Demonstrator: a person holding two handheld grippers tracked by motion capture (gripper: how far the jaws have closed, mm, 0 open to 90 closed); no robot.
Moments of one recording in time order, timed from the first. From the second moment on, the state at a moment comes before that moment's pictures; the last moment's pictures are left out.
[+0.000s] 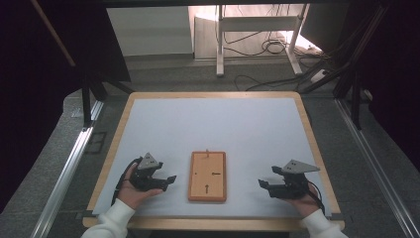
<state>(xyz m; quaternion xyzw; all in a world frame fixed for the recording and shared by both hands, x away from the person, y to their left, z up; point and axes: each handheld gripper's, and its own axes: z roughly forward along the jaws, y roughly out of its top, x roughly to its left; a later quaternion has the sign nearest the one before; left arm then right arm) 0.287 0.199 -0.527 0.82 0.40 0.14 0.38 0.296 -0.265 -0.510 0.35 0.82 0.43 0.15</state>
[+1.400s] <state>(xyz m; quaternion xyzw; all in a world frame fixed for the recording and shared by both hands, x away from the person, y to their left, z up) 0.328 0.134 -0.502 0.86 0.31 0.12 0.40 0.286 -0.257 -0.510 0.36 0.81 0.43 0.15</state>
